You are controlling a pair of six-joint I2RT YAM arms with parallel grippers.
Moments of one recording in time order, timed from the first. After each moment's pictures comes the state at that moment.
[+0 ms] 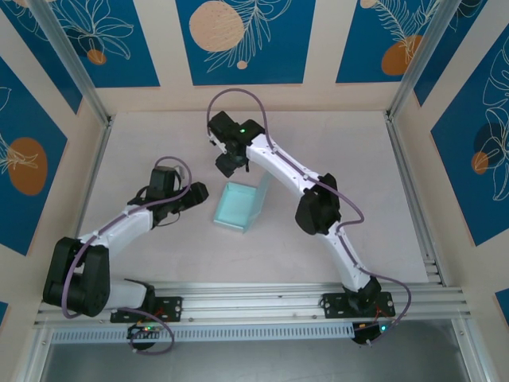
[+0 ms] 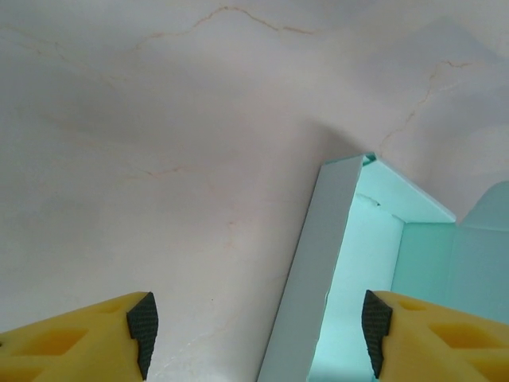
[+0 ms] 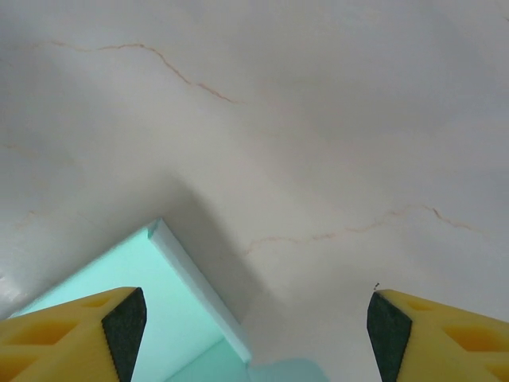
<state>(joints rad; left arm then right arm) -0.26 1.33 0.67 -0.15 0.25 -0.62 0.76 2.32 2.39 -1.23 0.24 0.00</state>
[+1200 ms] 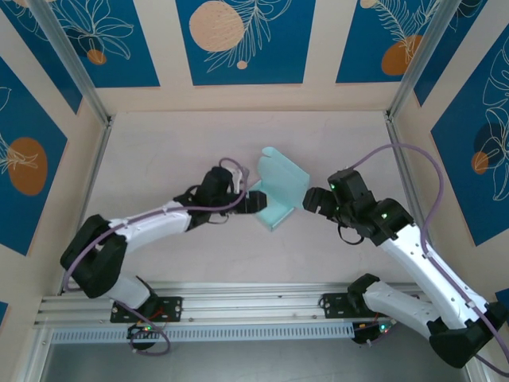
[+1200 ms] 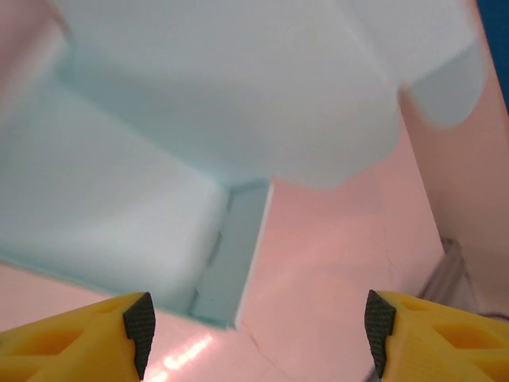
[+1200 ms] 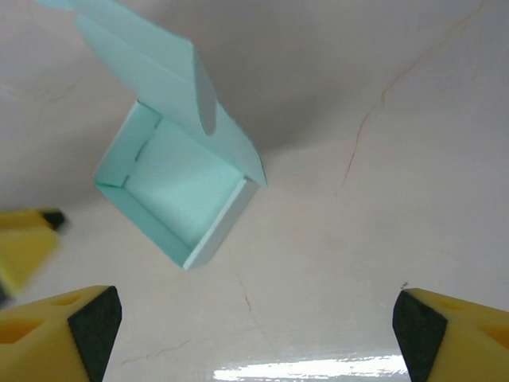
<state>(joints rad) -0.70 1.49 0.93 -0.05 0.29 -0.64 0.58 0.91 0.98 -1.00 0.16 0.83</state>
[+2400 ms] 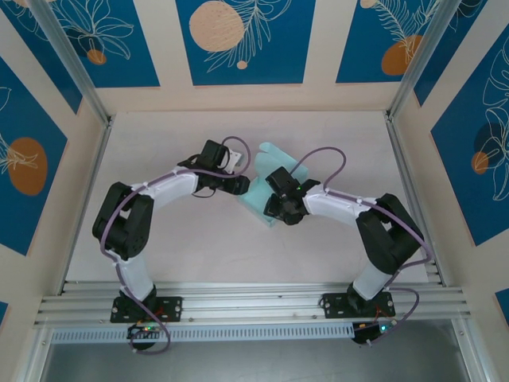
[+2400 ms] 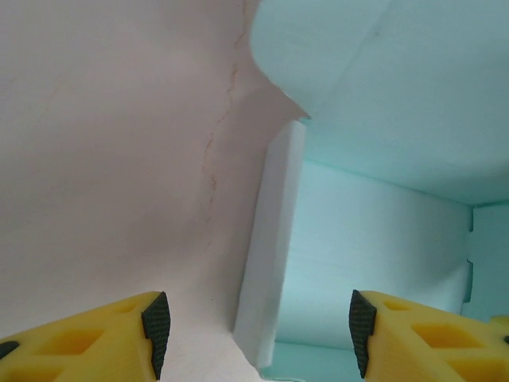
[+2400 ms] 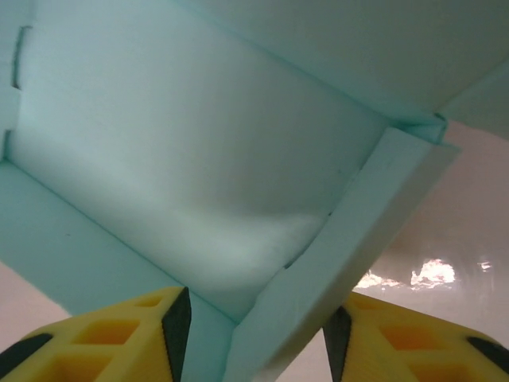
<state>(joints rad) -0.52 1.82 1.22 -0.34 0.28 -0.11 0.67 1.66 1.00 -0.55 0.00 0.94</state>
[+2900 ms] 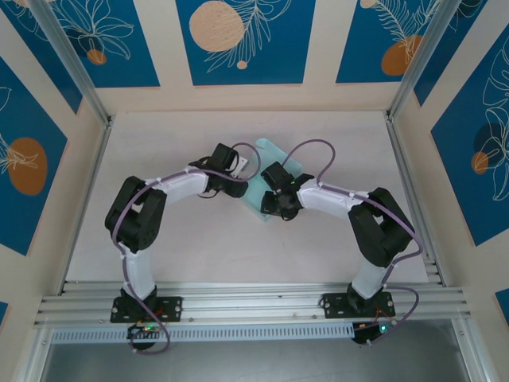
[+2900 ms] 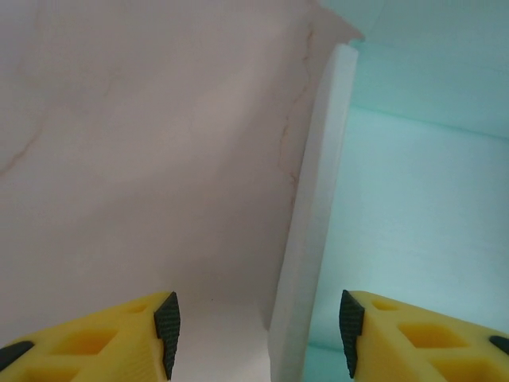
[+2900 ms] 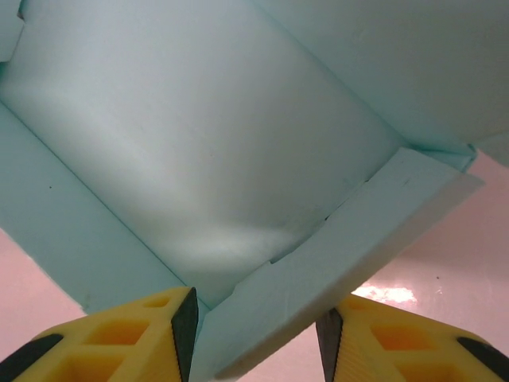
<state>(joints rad) -0.56 1.93 1.29 -0.35 0.04 0.04 0.67 1.73 1.09 -0.57 0.00 0.77</state>
